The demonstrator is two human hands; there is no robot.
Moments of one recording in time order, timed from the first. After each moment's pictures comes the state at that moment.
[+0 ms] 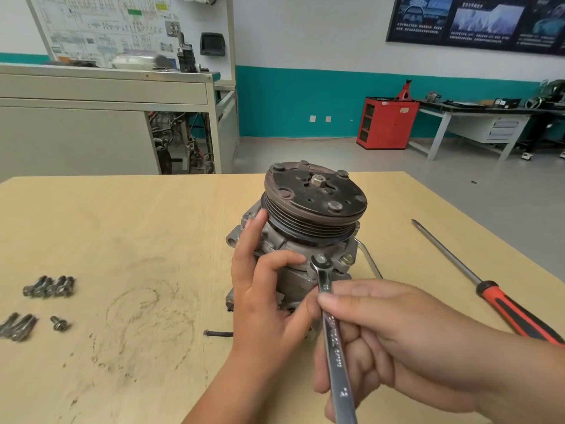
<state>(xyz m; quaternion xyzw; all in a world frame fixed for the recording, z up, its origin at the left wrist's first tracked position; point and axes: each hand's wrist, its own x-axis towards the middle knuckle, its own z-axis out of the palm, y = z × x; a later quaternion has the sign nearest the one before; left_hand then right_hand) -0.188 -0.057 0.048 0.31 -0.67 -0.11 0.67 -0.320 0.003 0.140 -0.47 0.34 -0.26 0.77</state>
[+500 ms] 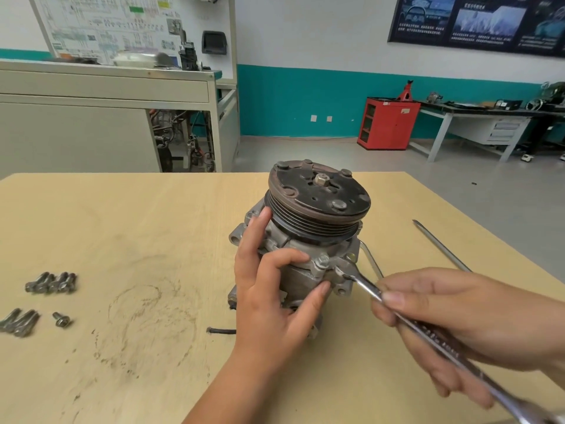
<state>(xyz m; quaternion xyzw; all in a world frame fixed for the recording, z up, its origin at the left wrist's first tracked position) -0.186 -0.057 0.049 0.32 -0.68 -0.07 0.65 -0.373 -0.012 0.145 -0.58 0.40 -0.20 0.68</state>
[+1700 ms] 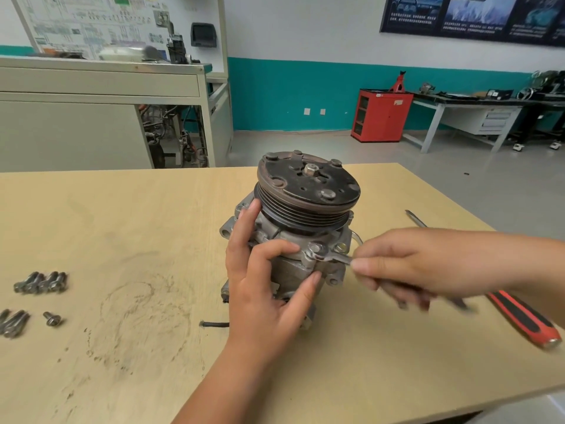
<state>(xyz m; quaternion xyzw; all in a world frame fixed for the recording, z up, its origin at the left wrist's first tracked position) -0.187 -0.056 0.049 0.33 -0.68 -0.08 0.65 -0.366 -0.035 0.168 -0.74 0.54 -0.06 0.39</state>
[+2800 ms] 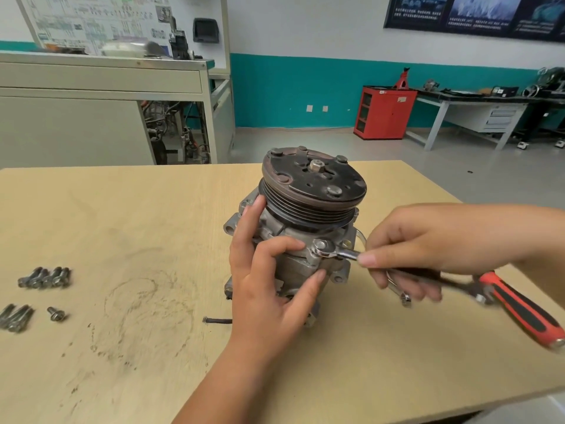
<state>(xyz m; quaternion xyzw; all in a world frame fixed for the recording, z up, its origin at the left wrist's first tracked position) -0.185 -0.057 0.049 0.32 -0.69 -0.08 0.65 -0.368 -0.043 0.183 -0.74 0.52 -0.02 0.42</state>
